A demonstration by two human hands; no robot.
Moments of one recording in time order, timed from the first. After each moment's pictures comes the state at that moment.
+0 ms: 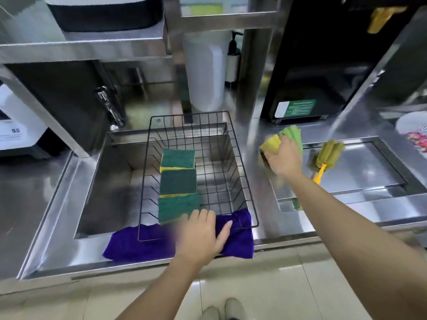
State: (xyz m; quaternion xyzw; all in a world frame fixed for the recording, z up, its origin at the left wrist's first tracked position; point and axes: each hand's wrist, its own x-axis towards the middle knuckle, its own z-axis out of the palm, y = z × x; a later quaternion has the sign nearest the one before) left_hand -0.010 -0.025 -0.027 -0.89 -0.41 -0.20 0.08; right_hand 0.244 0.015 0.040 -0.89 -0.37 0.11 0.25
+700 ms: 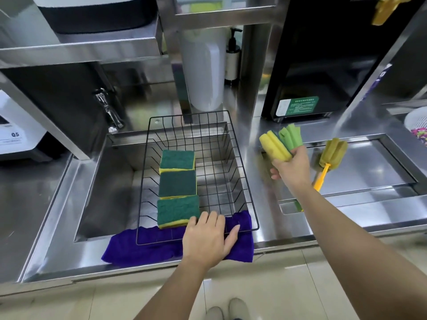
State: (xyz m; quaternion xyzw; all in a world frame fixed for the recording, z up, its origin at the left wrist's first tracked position) left_hand 0.005 -0.029 -0.039 -0.90 -0.37 -0.22 0.11; right_hand 0.256 -0.007 0.020 -0.82 -0.23 0.24 0.47
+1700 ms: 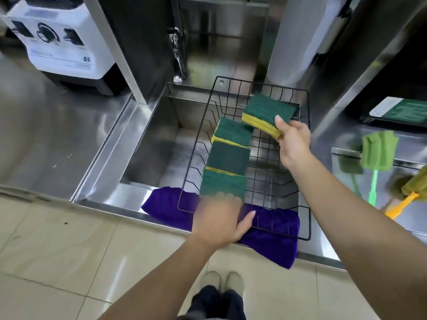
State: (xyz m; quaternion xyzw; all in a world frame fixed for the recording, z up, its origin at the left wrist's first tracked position) left_hand -0.042 -0.012 -0.045 -0.85 -0.44 -0.27 0.12; right_hand 0.146 0.113 0.021 -0.63 -0.15 0.47 0.60
